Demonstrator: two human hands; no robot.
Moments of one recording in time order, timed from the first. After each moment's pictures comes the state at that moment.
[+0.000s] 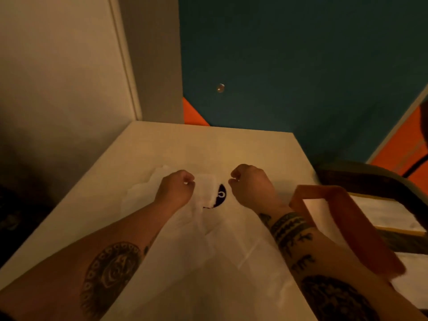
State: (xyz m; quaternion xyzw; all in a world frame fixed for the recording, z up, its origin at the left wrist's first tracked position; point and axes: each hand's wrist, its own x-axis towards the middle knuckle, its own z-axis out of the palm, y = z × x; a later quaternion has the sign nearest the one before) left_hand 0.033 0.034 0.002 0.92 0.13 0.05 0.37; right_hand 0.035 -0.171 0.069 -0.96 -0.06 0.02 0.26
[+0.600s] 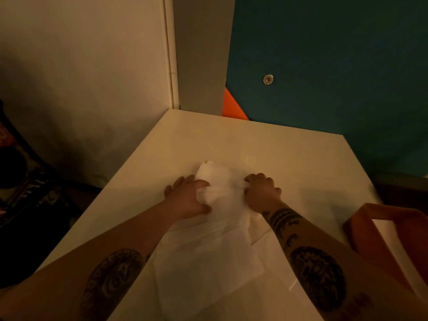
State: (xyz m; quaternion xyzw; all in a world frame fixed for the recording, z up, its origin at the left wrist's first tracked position) left_hand 0.029 0.135 -0.035 0.97 0.08 -0.12 0.20; right_hand 0.092 -0.083 -0.010 -0.98 -0.08 0.11 0.11
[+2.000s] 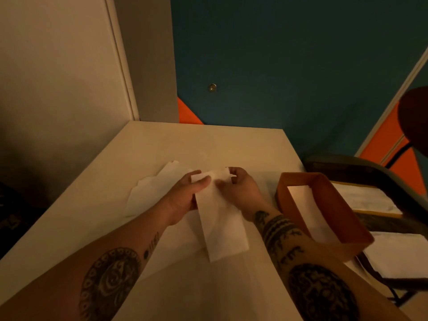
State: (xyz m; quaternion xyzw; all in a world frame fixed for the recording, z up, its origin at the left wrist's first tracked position) left_hand -0.022 -0.016 0.007 0.63 0.10 -0.08 0.76; right_hand -0.014 -0.187 0.042 -0.76 0.01 0.10 0.64
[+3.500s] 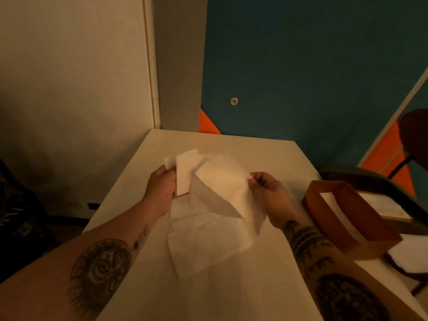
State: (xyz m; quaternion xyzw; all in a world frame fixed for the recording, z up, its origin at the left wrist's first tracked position) left_hand -0.041 0.143 0.038 0.58 0.17 0.09 0.79; right_hand -0.064 -0.119 0.077 -0.79 0.02 0.02 0.61
